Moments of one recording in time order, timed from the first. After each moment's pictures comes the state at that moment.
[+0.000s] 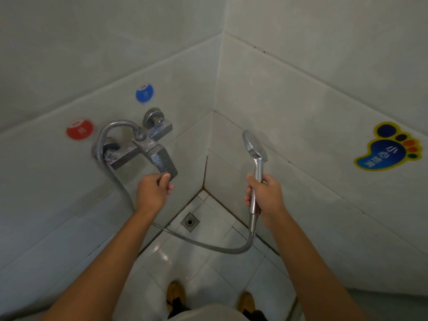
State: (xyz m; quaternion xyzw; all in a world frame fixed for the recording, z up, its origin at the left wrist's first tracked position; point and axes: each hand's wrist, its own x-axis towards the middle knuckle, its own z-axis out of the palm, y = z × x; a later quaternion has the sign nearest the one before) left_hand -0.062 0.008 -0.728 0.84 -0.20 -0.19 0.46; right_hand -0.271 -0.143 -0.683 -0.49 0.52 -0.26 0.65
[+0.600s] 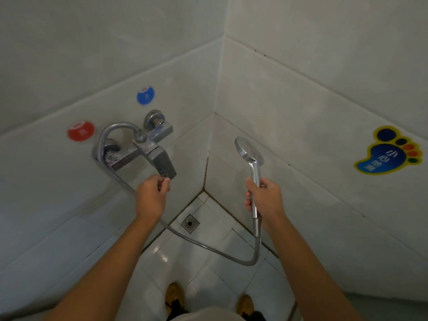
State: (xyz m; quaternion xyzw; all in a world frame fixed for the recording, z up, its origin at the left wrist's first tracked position) left_hand -0.068 0.015 -0.733 0.87 -0.27 -0.11 0.40; right_hand -0.274 -0.139 -0.681 -0.53 0.53 -0.26 0.61
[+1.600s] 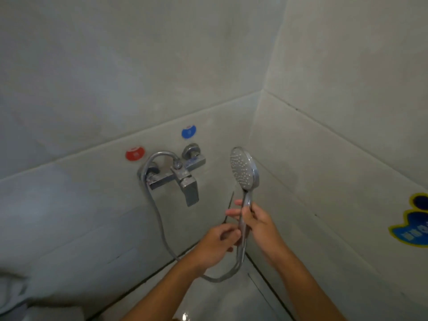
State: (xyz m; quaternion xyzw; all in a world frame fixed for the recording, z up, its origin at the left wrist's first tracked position) left_hand -0.168 -0.010 -0.686 0.68 -0.25 -0.45 0.52; right_hand -0.244 -0.128 -0.652 -0.64 0.28 -0.13 0.70
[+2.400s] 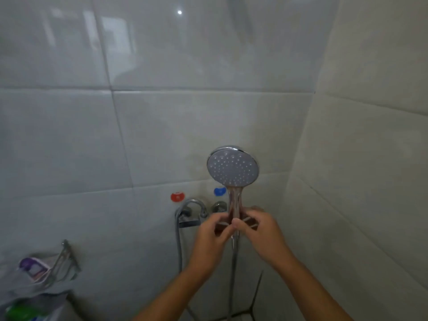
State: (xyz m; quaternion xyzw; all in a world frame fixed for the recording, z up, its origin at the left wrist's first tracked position) left_hand -0.191 -0.032 -0.539 0.73 -0.22 0.03 0.64; right_hand -0.216 -0.180 -0.523 -0.85 -0.04 -0.18 0.50
